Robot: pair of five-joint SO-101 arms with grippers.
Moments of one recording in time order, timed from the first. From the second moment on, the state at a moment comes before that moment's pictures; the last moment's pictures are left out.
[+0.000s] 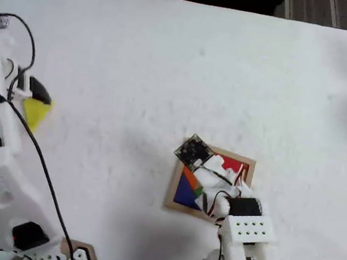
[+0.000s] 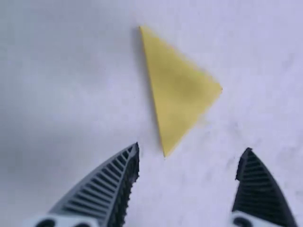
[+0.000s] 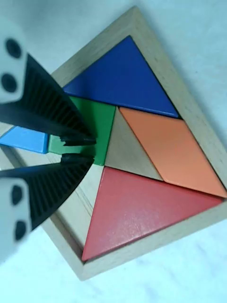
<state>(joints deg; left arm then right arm) -34.3 24.4 -14.7 85.7 -9.1 -13.4 -52.1 79.1 47.9 42.6</state>
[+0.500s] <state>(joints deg) -34.8 35.8 -15.4 81.4 11.5 -13.4 -52.1 79.1 47.9 42.6</state>
